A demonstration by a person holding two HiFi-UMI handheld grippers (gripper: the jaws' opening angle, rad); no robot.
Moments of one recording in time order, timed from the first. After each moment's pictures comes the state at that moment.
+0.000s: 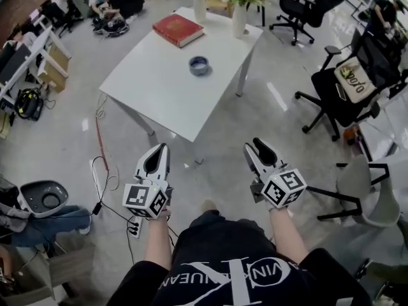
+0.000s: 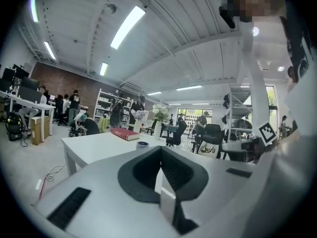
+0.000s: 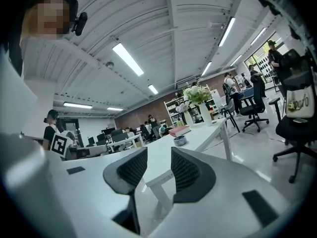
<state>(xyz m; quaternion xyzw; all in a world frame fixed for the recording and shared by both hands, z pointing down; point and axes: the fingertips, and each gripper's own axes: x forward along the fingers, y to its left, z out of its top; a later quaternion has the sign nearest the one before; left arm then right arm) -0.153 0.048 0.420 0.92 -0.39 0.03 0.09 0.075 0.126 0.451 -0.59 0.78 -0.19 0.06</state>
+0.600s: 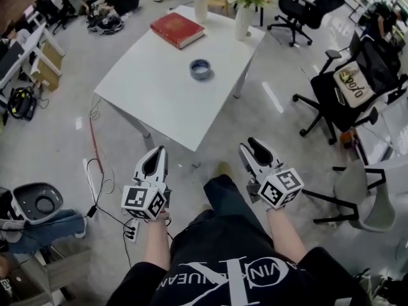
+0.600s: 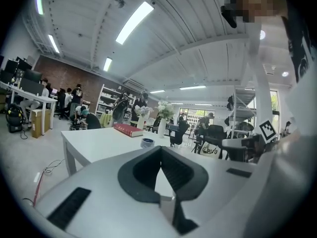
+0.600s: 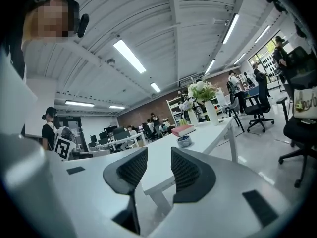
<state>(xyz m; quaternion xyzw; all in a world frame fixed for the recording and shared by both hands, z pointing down) -0.160 0.000 0.445 0.92 -0.38 0.03 0.12 0.061 0.073 0.452 -0.58 0.79 -0.18 0.06</state>
